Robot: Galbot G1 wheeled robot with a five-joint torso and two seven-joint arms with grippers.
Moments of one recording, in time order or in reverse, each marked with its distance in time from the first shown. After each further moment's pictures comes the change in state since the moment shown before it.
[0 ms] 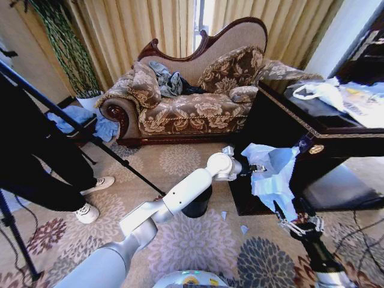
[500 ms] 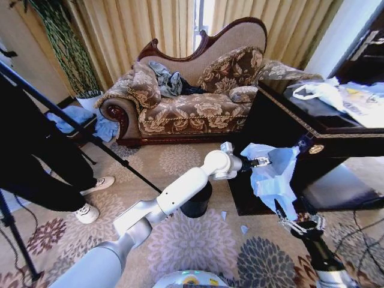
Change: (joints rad) left arm -0.009 0.018 0.004 -0.060 -0.019 -0.013 -0.011; right arm -0.003 -0.003 0.006 0.008 0.004 -0.005 0.000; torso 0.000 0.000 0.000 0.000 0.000
